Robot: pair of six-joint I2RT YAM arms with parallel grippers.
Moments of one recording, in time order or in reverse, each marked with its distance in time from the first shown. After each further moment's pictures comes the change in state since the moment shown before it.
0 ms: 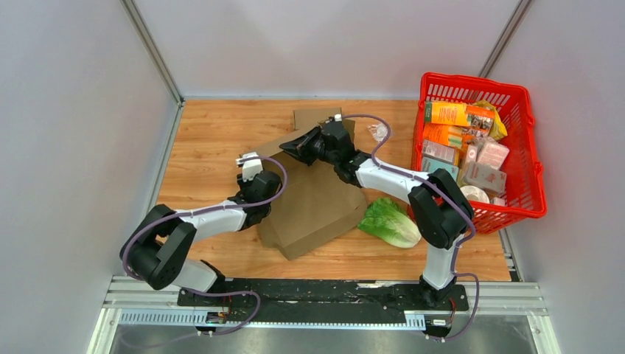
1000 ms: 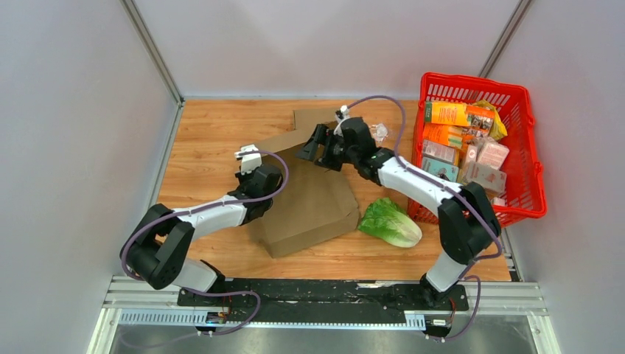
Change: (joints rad) left arm 0.004 0.013 0.094 -0.074 -0.135 0.031; right arm -0.064 -0.154 -0.071 -0.224 -0.079 -0.507
